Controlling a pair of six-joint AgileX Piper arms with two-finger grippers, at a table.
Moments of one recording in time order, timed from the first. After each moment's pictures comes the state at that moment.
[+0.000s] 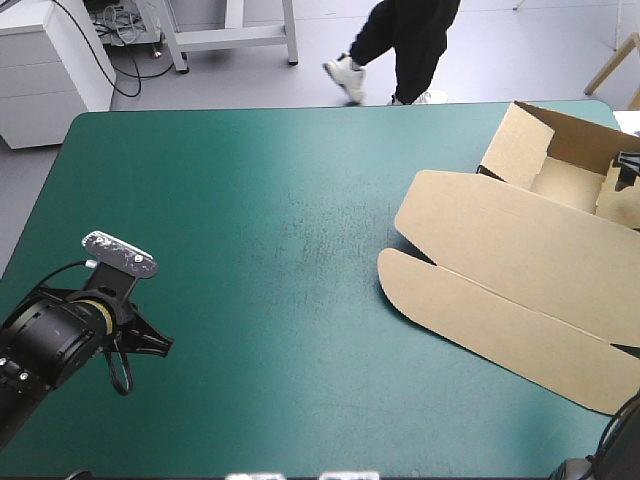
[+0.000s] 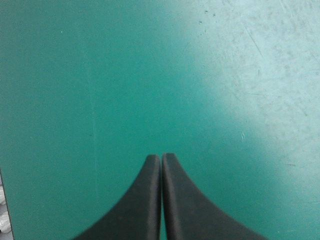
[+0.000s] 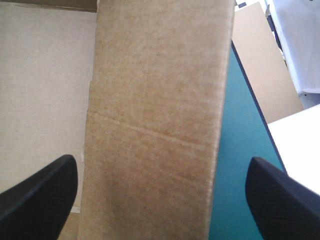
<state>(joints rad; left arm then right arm) -0.56 0.92 -0.94 0.43 1.23 -0.23 -0.50 2.11 -2.06 0.11 1.20 -0.12</state>
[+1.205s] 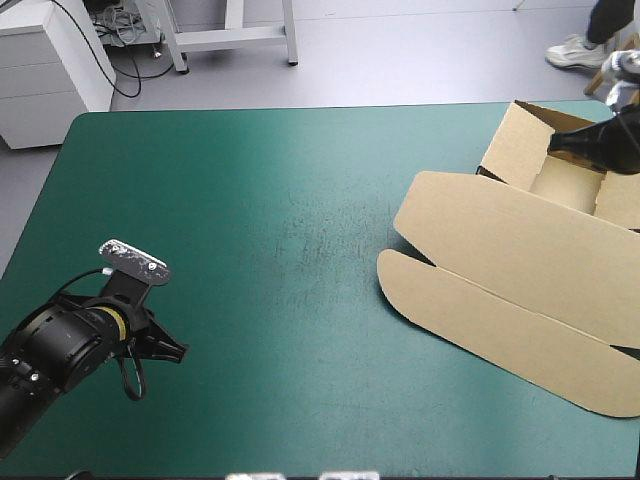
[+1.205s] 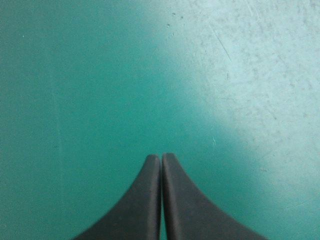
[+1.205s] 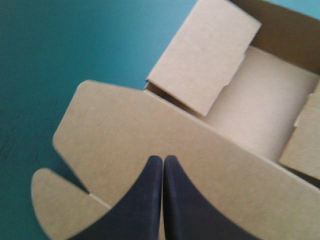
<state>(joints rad) -0.56 0.92 -0.88 0.35 1.14 -0.23 -0.26 1.44 -1.75 0.36 1.24 -0.29</state>
